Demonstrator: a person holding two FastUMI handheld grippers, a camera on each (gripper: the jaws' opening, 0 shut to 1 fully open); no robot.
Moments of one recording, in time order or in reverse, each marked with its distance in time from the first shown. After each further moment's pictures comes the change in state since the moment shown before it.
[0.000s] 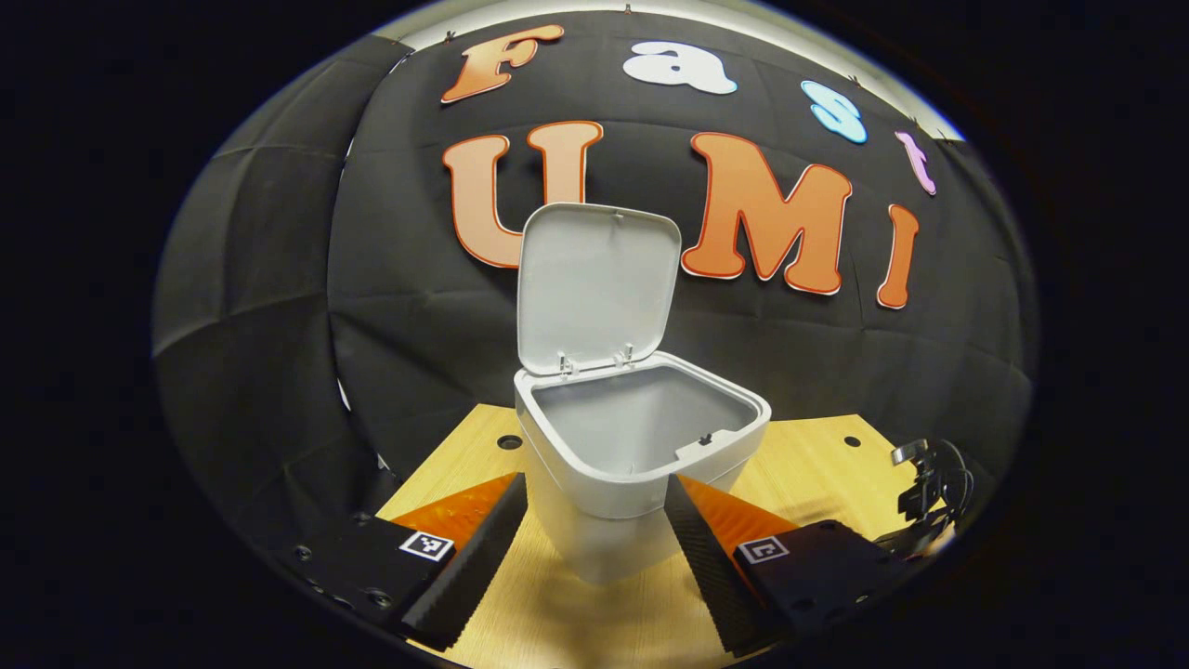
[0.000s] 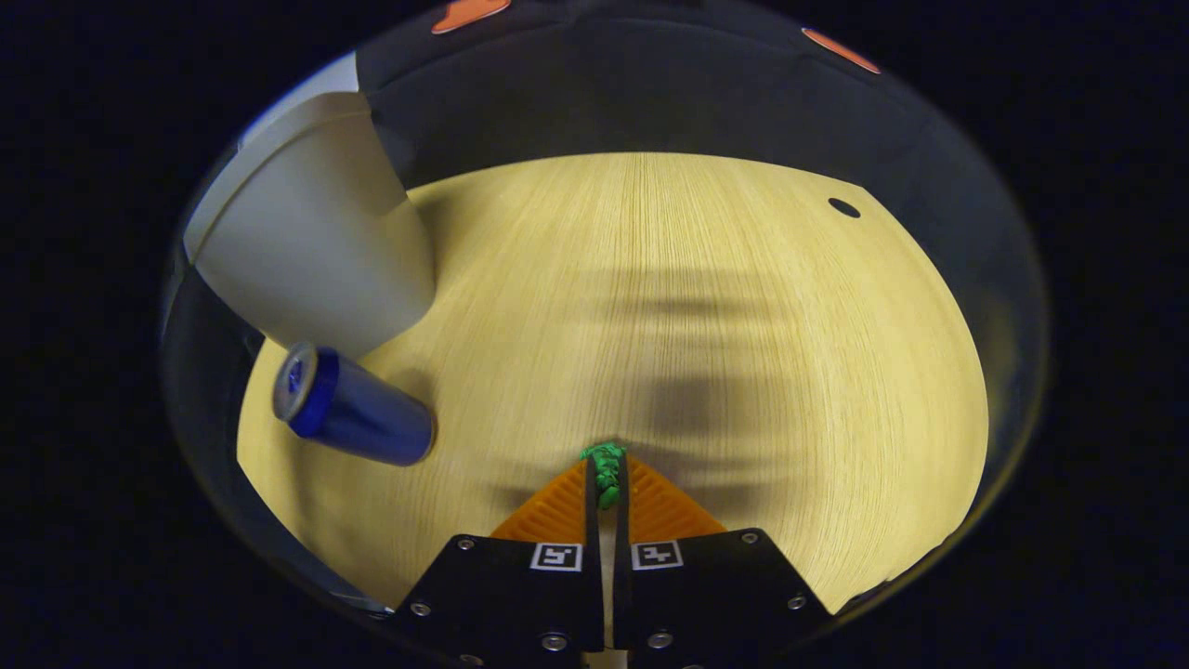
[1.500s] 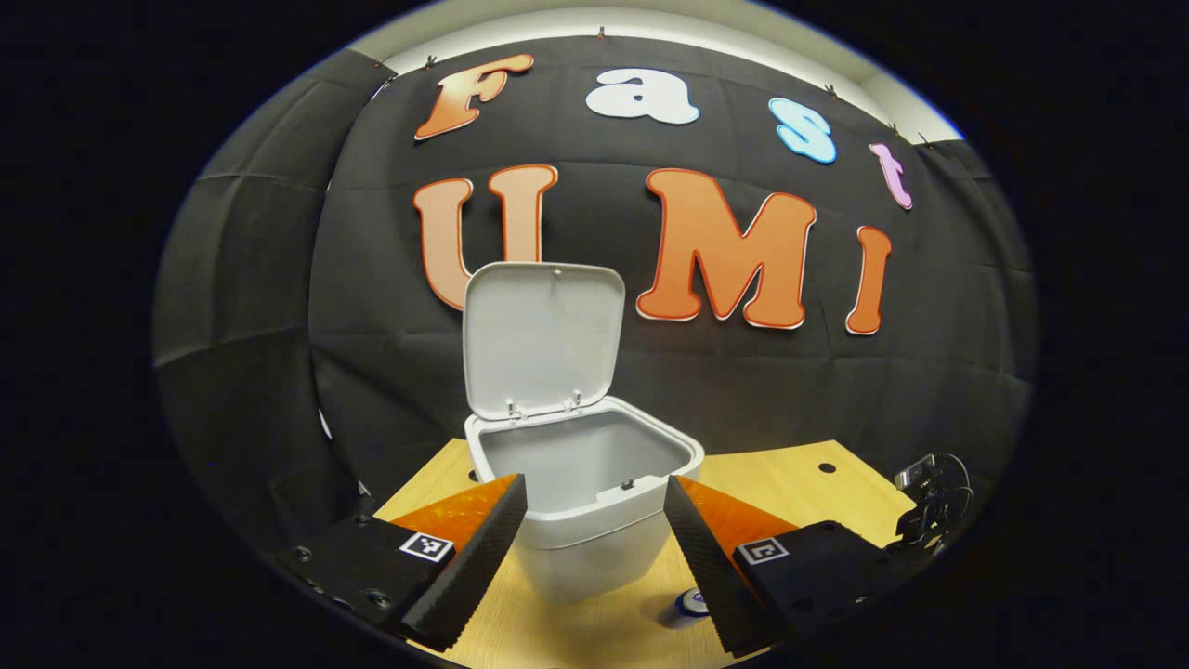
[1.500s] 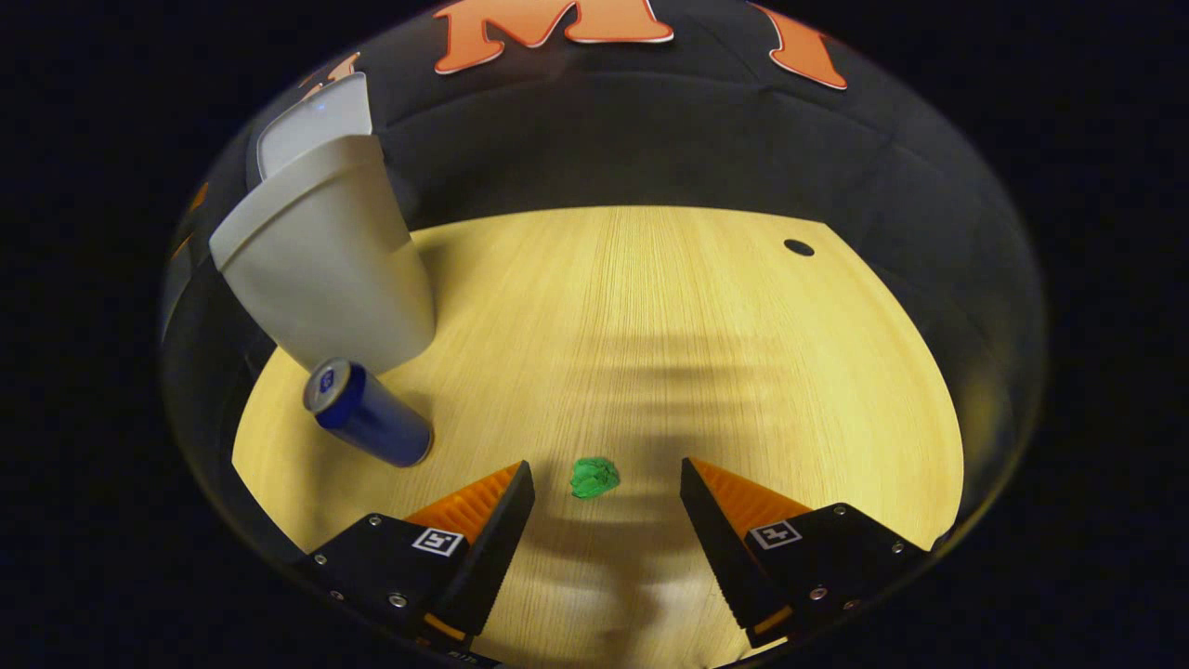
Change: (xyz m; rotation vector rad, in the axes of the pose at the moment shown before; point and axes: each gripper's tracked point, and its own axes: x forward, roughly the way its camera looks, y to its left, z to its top) left arm -0.011 -0.046 0.033 0.011 -0.092 -0.025; right arm 0.000 -0.006 -0.100 -0.051 -0.088 -0.046
